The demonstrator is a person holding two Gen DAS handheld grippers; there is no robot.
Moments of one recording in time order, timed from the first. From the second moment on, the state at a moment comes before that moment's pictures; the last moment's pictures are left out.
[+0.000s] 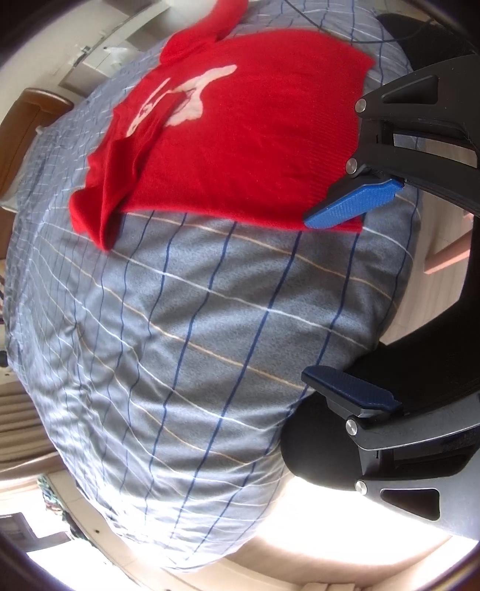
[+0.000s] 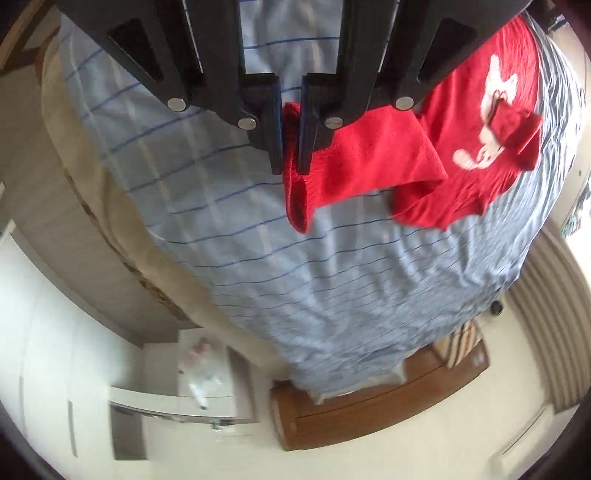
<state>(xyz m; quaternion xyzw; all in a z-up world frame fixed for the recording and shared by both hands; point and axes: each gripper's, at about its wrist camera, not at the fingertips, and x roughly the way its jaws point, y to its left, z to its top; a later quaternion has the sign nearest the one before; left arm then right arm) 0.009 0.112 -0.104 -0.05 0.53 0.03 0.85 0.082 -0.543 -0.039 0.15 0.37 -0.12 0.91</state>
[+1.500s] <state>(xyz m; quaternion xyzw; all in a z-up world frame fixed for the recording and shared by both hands) 0.052 -0.004 -0.064 -0.02 0.50 -0.20 0.84 -0.094 -0.478 -0.106 0.14 0.29 -0.20 0.93</state>
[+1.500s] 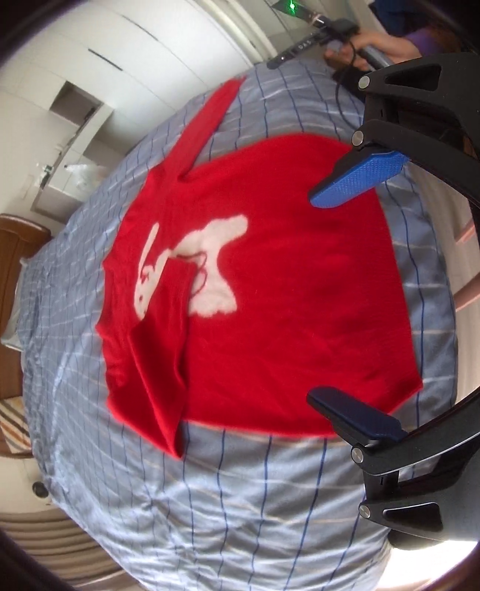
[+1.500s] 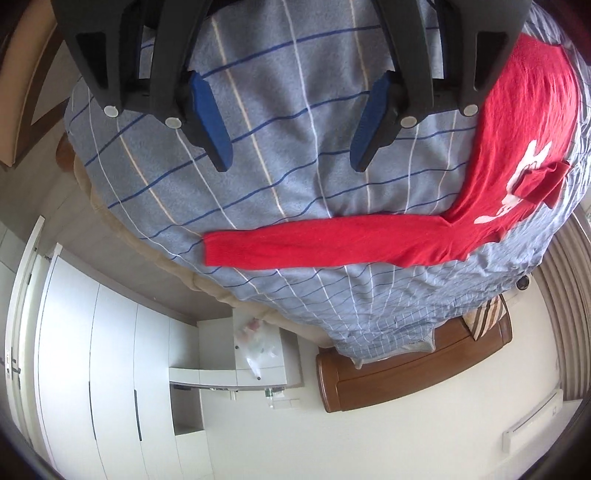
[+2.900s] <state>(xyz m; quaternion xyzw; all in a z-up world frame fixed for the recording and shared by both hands) 0.242 0.044 -0.018 0.09 0.42 -0.12 0.90 -0.087 -0.461 -0.127 0.17 0.29 -0.18 0.92</state>
